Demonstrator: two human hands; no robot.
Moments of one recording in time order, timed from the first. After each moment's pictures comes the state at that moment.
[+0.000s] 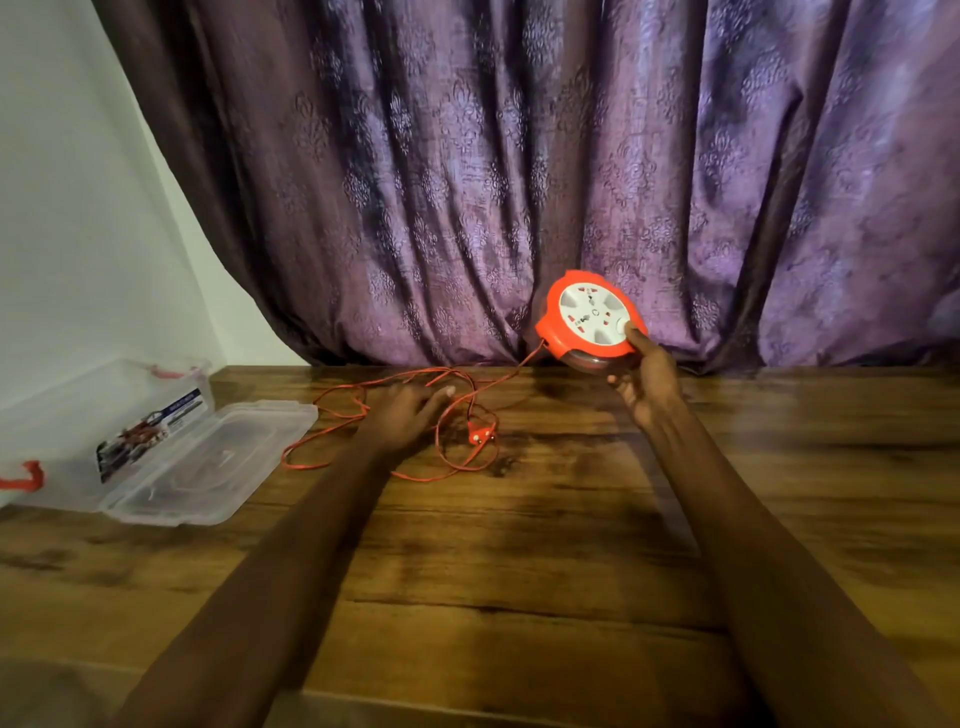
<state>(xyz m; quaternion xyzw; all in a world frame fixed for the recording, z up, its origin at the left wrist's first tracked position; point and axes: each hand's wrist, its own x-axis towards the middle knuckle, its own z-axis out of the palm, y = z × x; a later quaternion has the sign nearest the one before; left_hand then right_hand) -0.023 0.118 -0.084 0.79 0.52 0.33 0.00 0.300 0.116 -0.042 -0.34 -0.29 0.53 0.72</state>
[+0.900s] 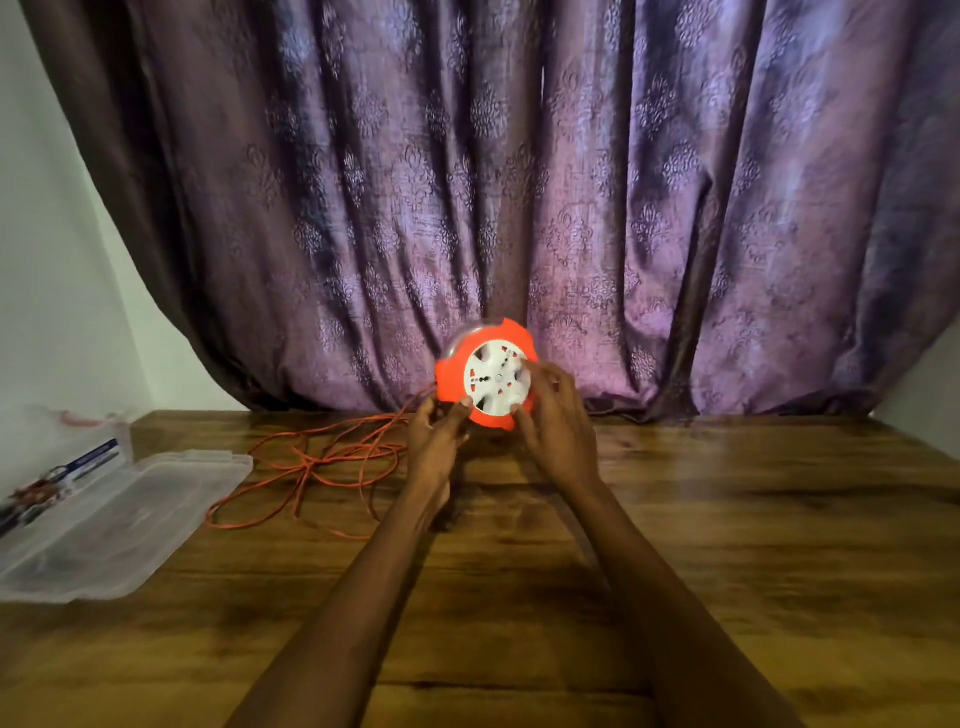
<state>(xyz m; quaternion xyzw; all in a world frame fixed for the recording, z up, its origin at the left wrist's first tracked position) 0.121 0.104 -0.063 0.44 0.31 0.69 0.48 0.283 0.106 -0.060 -0.47 -0.70 -0.10 0.53</state>
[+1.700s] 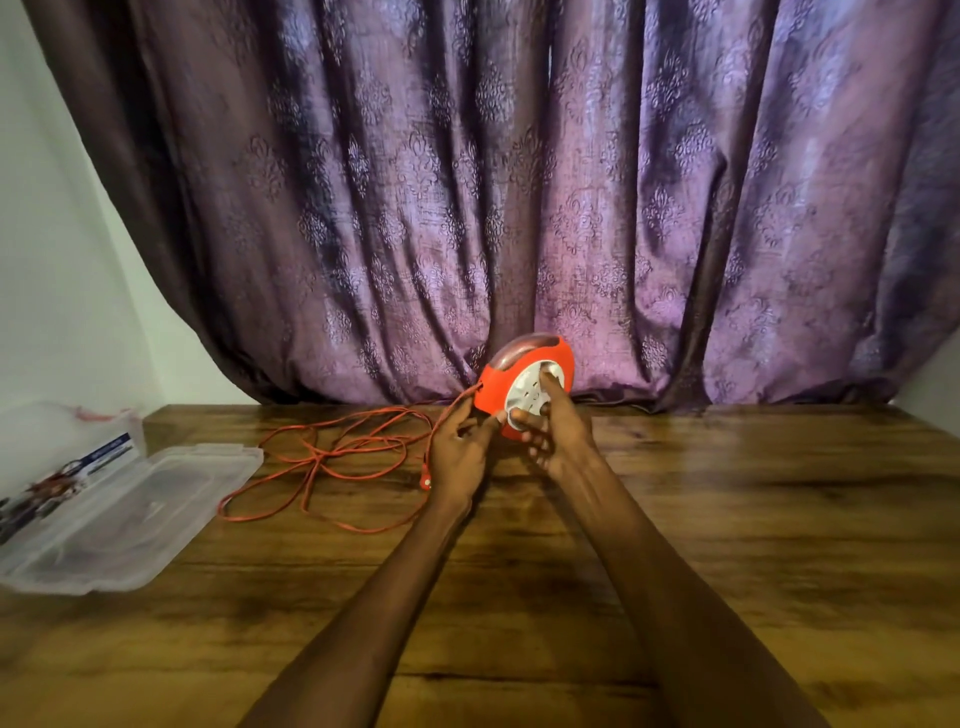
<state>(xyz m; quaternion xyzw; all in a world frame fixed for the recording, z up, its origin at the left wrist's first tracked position) 0.135 0.097 -0.082 0.53 0.32 0.69 0.37 0.254 0.091 -0.036 -0.48 -0.27 0.55 0.62</state>
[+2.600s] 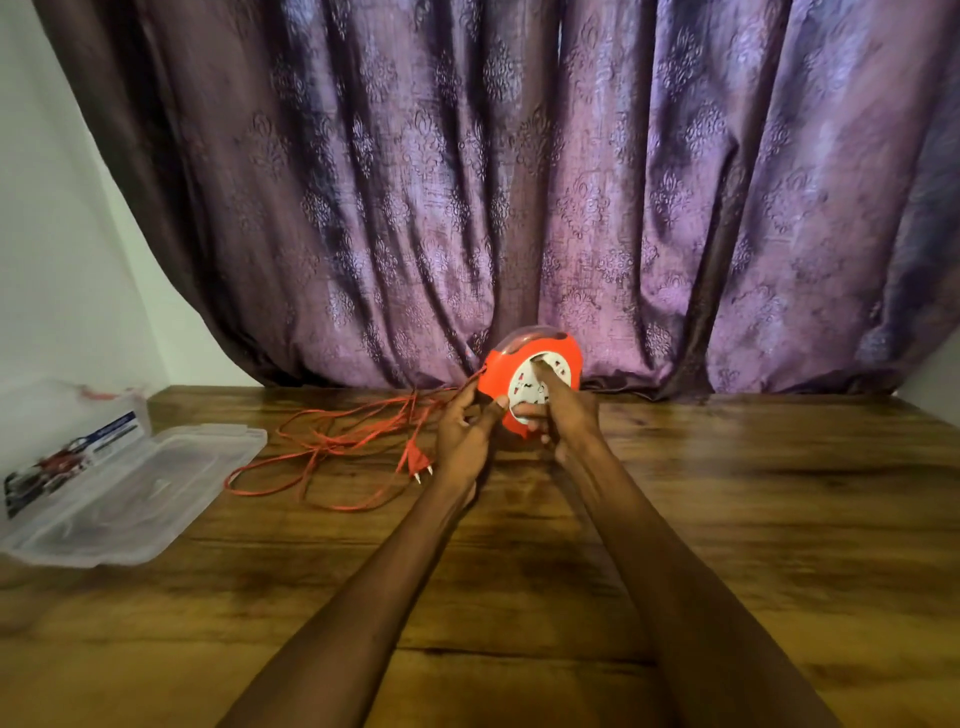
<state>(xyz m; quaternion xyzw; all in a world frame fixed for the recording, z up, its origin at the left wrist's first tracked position) 0.138 0.094 -0.085 0.52 0.30 0.66 0.44 0.257 0.092 -0.036 -0.54 -0.33 0.47 0.62</state>
